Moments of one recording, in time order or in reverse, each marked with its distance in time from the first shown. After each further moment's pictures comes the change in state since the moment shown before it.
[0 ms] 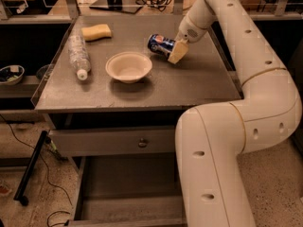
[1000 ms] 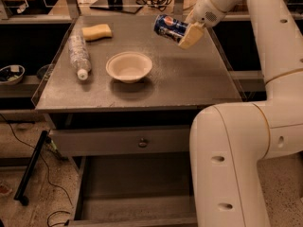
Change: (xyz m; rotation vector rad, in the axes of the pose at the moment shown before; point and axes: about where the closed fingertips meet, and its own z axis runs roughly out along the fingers) arm -0.008 0.009 -0.084 0.050 -0.116 -0.085
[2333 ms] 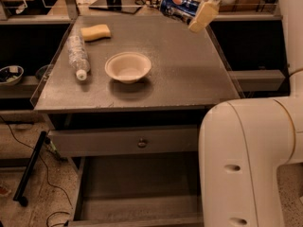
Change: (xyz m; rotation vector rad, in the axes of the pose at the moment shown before) arm -0.027 0.014 -0.080 0.056 0.003 -0.044
